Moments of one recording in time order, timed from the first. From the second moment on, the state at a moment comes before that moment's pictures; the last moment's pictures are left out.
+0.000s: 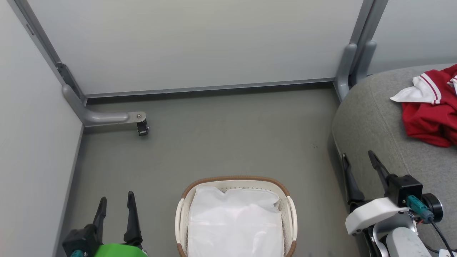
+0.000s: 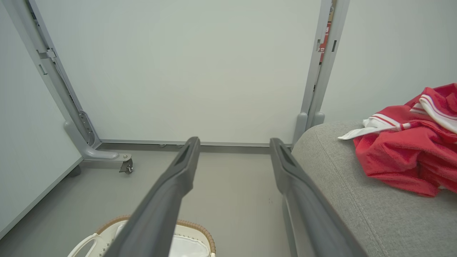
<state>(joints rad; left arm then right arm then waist) 0.05 0.13 -0.16 0.21 -0.41 0.05 -0.26 -0.14 -0.05 -0.01 0.30 0.11 0.13 -0.26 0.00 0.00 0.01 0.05</state>
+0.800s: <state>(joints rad) 0.09 0.08 -0.10 0.23 -0.37 -0.01 -0.26 -0.06 -0.05 0.01 0.28 0.17 0.13 -0.26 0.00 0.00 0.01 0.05</state>
